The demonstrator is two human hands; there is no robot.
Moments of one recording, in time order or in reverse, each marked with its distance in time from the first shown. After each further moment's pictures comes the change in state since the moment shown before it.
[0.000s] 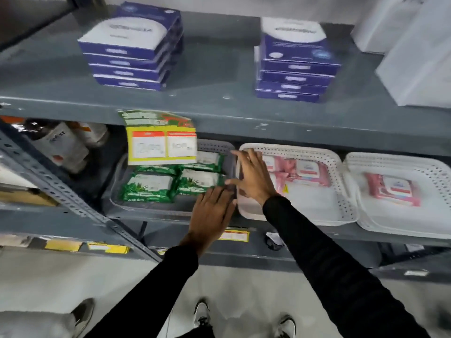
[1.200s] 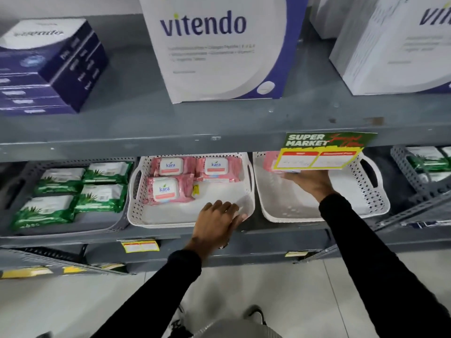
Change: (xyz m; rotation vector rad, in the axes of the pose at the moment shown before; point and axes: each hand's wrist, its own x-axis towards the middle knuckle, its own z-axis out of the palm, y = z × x) left_hand 0.071 0.250 0.123 0.063 -0.133 0.287; right_hand -0.148 0.359 -0.182 0.306 0.129 0.543
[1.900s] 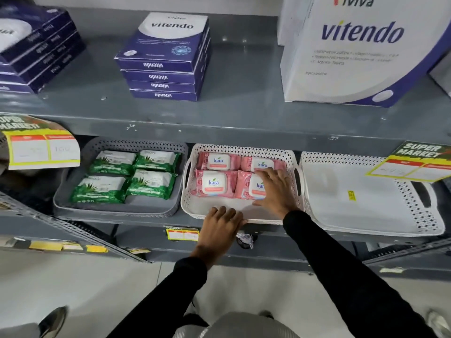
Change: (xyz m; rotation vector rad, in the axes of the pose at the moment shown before) left_hand -0.082 -0.078 -0.017 0.126 0.103 -0.111; right_hand -0.042 -0.126 0.164 -0.585 -0.218 -0.380
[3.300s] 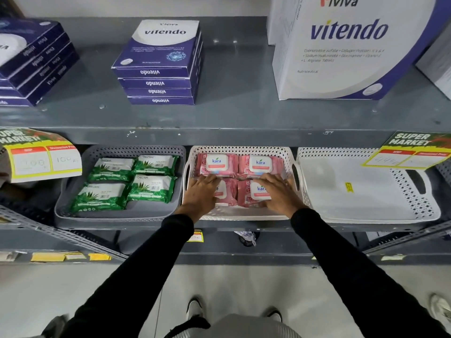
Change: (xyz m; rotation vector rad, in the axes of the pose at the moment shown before) left_hand 0.067 -0.082 -0.022 -0.126 -0.493 -0.144; right_hand -0.017 0.014 -0.002 -0.014 -0.093 -0.120
